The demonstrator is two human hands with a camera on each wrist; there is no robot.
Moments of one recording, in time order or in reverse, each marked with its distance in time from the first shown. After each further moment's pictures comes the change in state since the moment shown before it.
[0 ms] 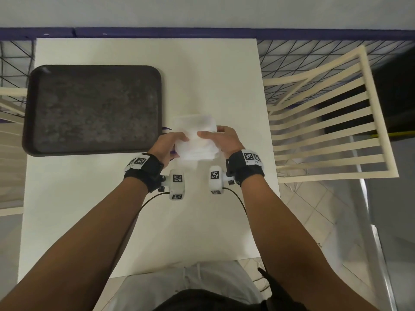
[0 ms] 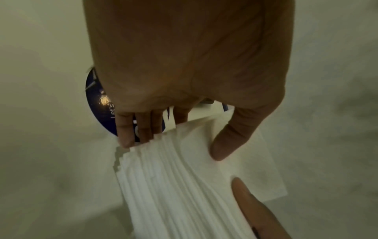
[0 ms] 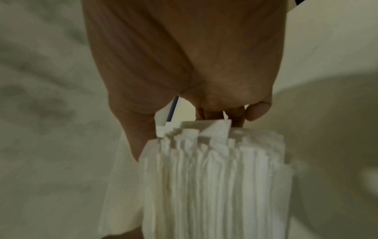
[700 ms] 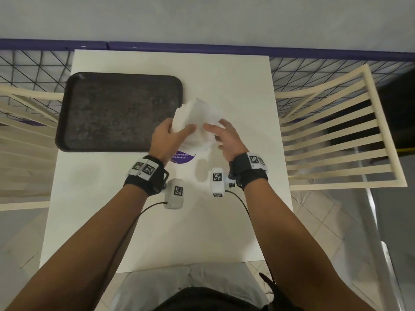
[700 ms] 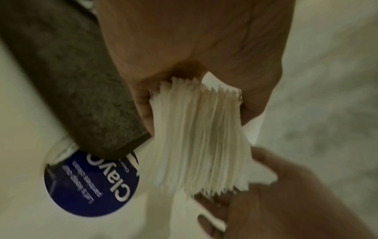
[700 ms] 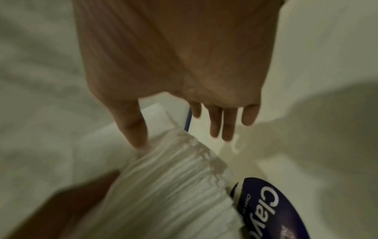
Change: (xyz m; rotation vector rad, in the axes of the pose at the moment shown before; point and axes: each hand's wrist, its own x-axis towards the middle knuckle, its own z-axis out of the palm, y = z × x) left_hand -0.058 0.018 -0.048 0.177 0.191 0.484; right_hand -0.055 -0.030 0.053 0.137 -0.110 -0.101
